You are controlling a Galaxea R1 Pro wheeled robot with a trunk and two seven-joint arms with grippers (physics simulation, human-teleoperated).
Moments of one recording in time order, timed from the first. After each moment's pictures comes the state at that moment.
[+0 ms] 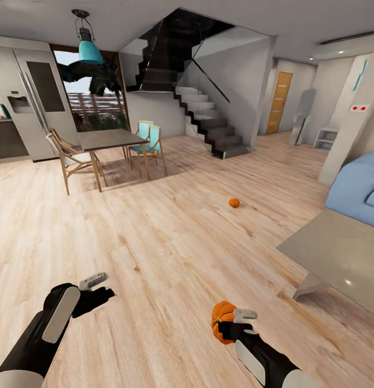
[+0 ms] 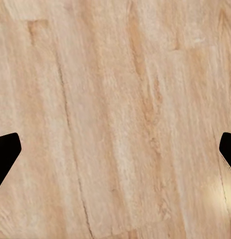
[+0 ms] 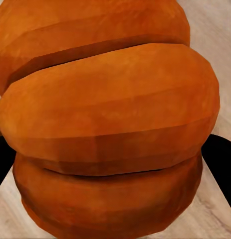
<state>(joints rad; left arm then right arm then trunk) -0.45 0.16 0.06 -1.21 0.77 0.94 0.50 -0.54 -0.02 0.65 -0.52 -0.73 0.15 -0.32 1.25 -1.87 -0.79</state>
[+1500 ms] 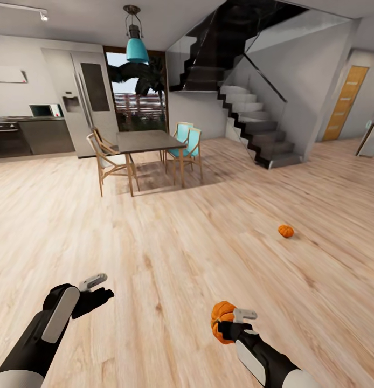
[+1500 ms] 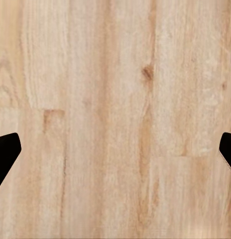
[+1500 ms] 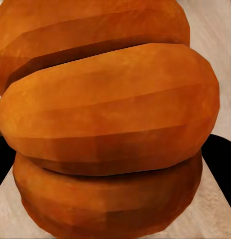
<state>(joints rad) -0.45 0.16 0.07 -1.20 0.78 0.94 0.50 -0.54 -0.02 0.65 -0.52 -0.73 0.14 -0.31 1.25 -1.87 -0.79</state>
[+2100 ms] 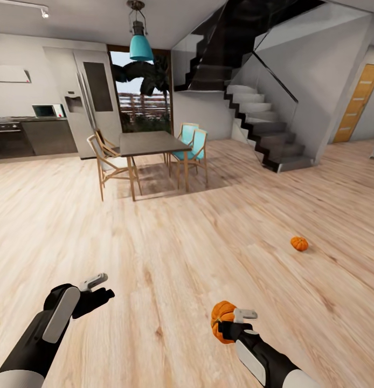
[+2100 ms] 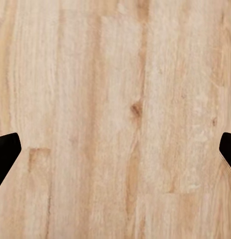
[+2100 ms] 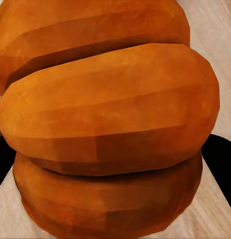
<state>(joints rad) -0.45 0.16 0.07 -1.20 0.78 0.94 0.50 -0.54 -0.02 0.64 -0.52 -0.73 0.14 -0.31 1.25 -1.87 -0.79</state>
